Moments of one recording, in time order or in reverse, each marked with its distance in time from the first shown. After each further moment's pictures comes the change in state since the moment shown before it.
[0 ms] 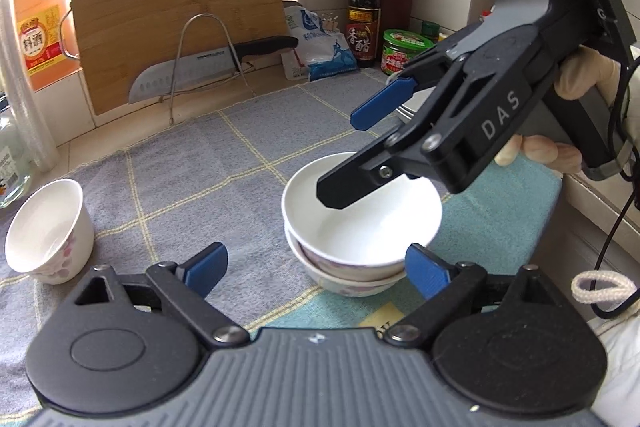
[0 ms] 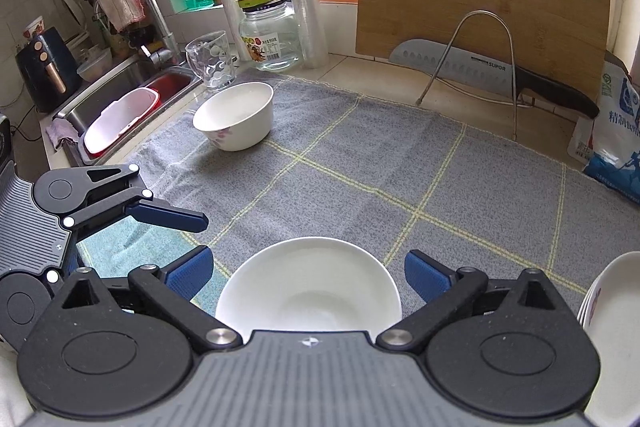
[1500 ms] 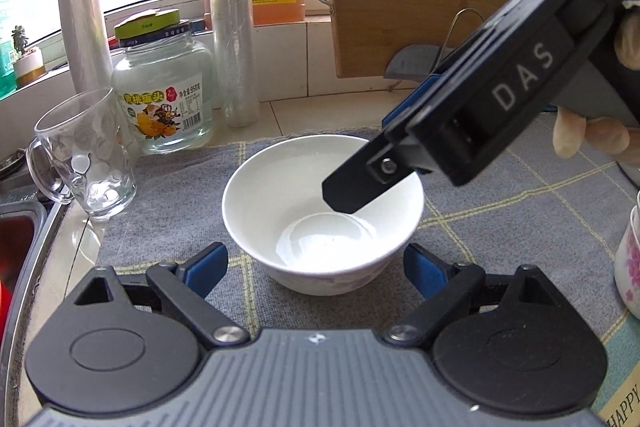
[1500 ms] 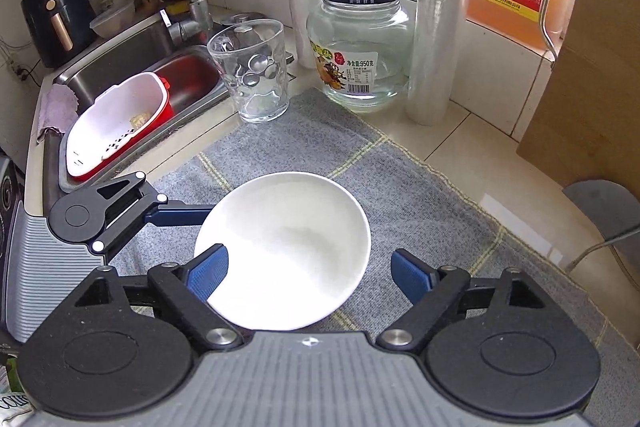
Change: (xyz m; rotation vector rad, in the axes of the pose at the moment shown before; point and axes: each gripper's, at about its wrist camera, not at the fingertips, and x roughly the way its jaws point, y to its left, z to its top) left arm 0.036 0.189 -0.039 -0.219 -0.077 0.317; right arm 0.196 0.068 0.160 -0.189 0.127 0.076
